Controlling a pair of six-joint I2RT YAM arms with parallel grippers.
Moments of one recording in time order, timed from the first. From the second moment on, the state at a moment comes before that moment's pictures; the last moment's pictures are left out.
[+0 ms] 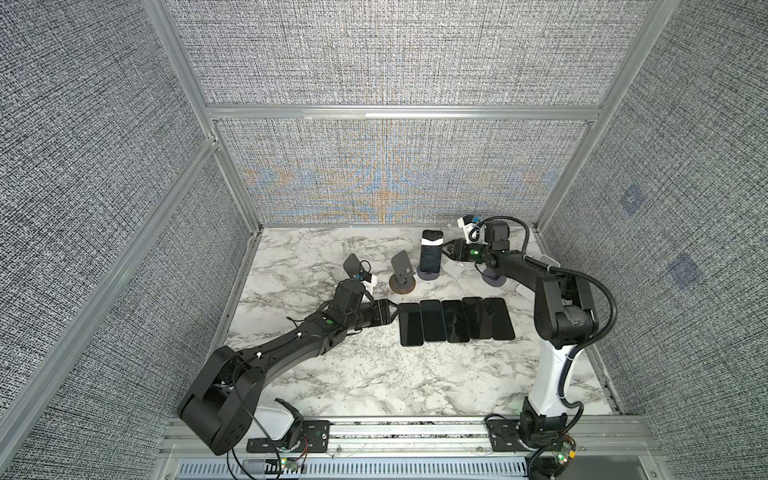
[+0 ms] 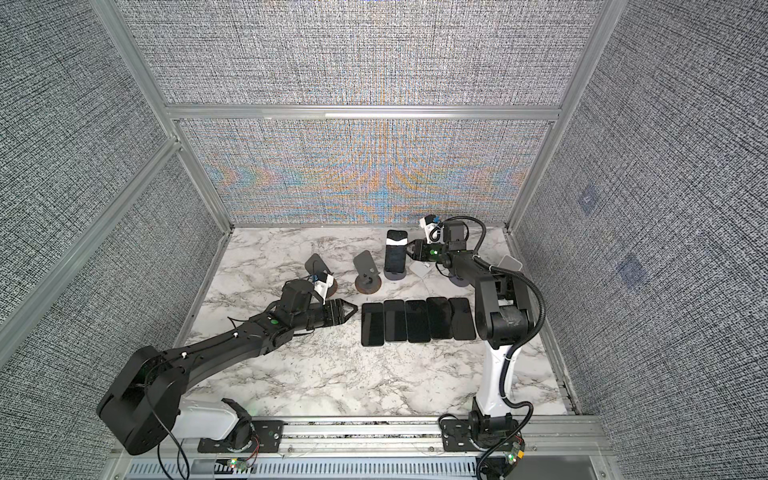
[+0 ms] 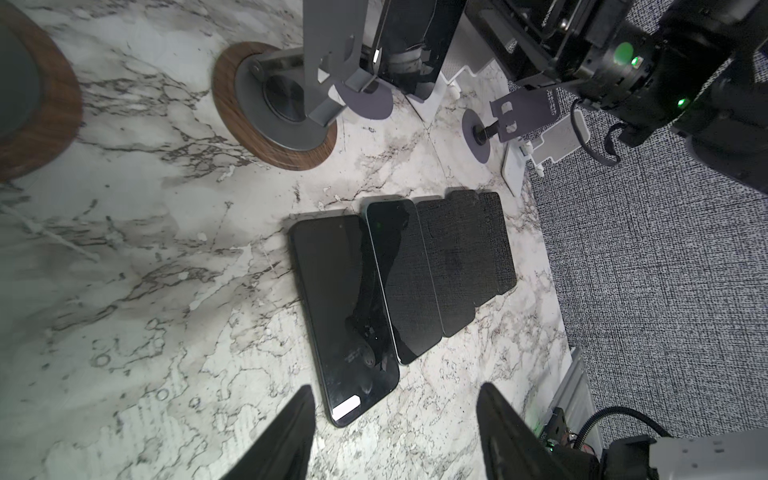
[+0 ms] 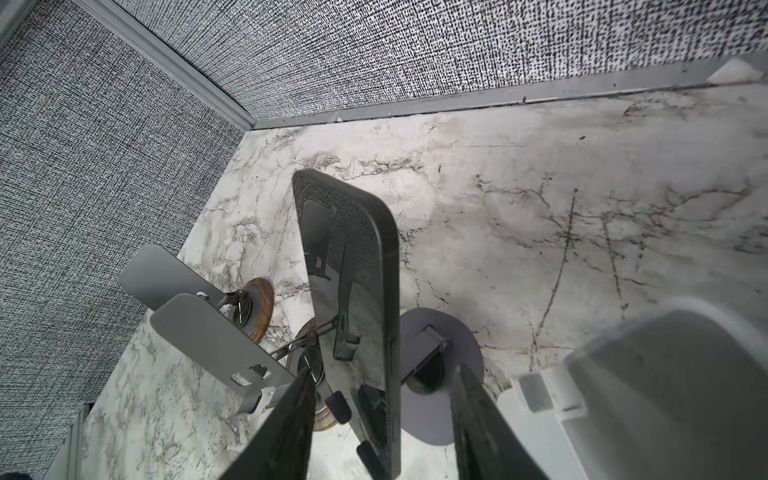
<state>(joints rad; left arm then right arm) -0.64 1.38 0.70 0.07 0.37 -0.73 0.11 2.05 1.42 0.03 -0.70 0.26</state>
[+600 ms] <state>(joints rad) -0.64 1.41 0.72 0.13 0.43 -0.73 0.12 2.14 1.51 0.05 -0.76 0.33</state>
